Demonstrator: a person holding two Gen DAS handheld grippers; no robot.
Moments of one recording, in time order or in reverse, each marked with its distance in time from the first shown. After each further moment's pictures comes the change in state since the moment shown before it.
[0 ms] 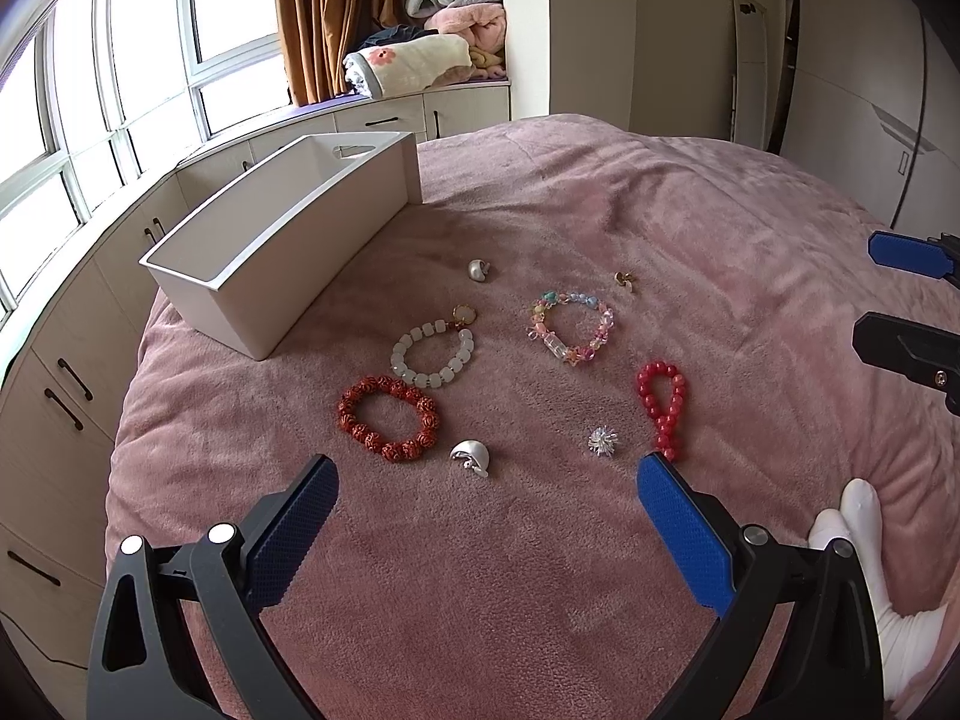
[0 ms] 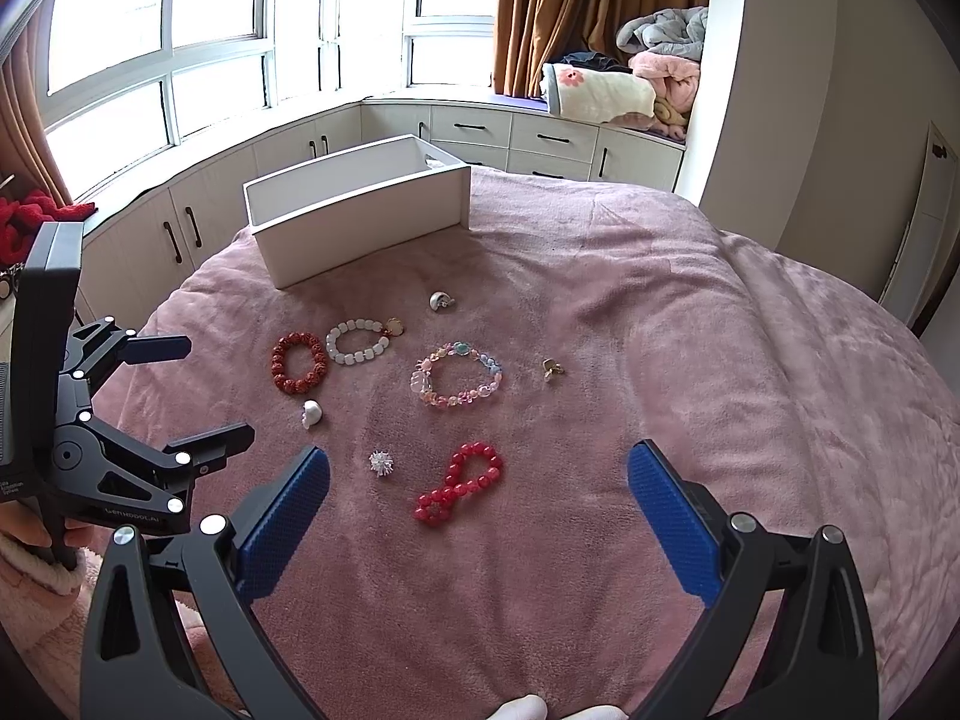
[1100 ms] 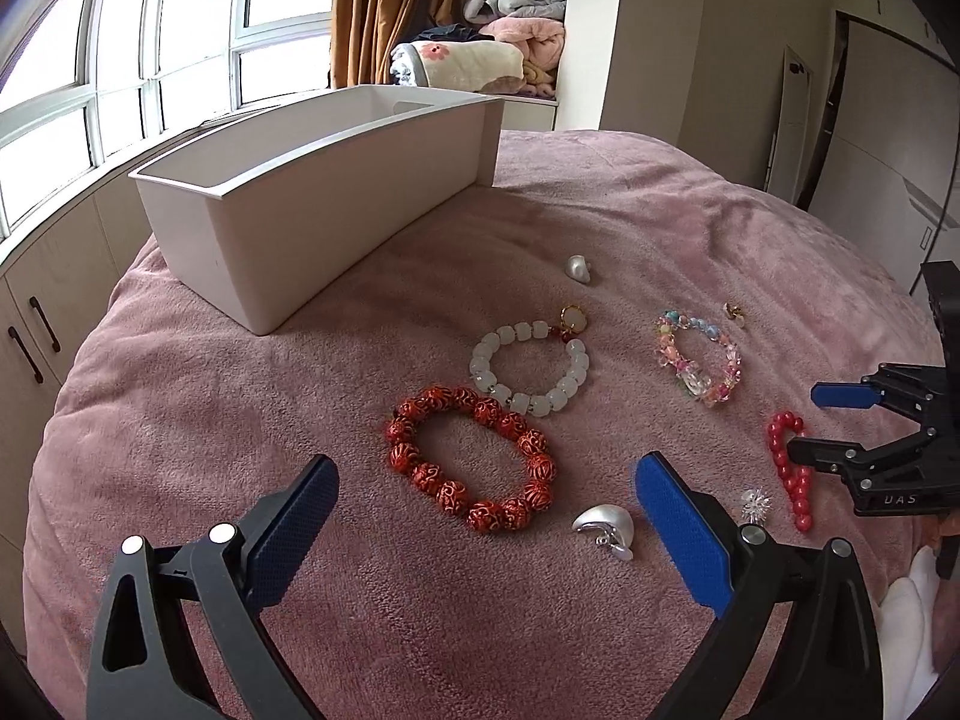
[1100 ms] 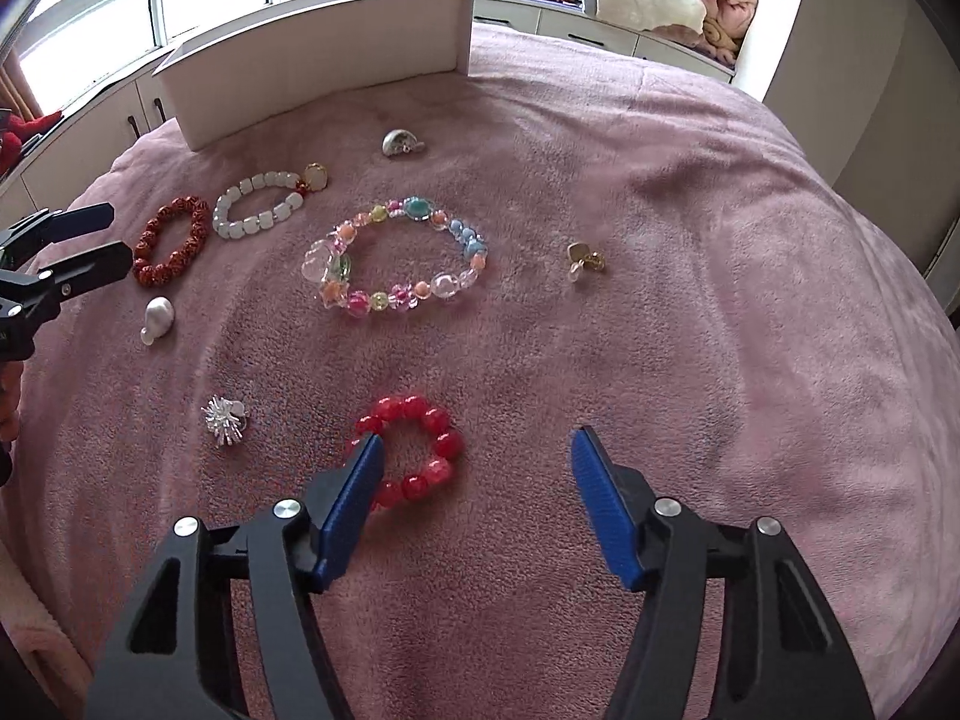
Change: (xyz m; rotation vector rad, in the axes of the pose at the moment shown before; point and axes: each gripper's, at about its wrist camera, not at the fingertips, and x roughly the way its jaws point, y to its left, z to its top) left arm 0.096 0.070 -0.010 -0.125 -0.065 -0.028; right arm 0.180 -0.022 -0.036 -0.081 0.239 0.023
